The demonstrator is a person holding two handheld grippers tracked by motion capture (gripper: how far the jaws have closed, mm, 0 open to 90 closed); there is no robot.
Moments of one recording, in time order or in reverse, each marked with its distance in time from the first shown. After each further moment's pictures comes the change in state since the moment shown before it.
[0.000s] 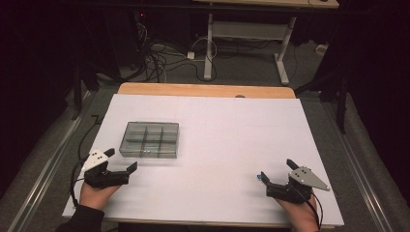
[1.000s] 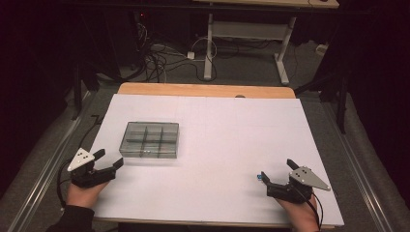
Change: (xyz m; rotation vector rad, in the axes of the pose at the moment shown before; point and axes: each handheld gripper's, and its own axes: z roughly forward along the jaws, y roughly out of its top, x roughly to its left) left arm 0.027 -0.010 -0.012 0.010 0.063 -0.033; right arm -0.001 0.000 0.000 -0.001 0.001 0.005
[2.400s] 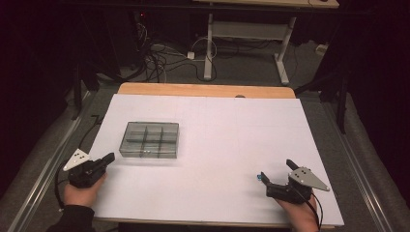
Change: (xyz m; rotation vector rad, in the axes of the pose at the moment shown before) left arm 0.010 -0.006 -0.001 0.003 -0.028 -0.061; right arm 0.002 0.000 0.000 -0.001 -0.001 -0.013
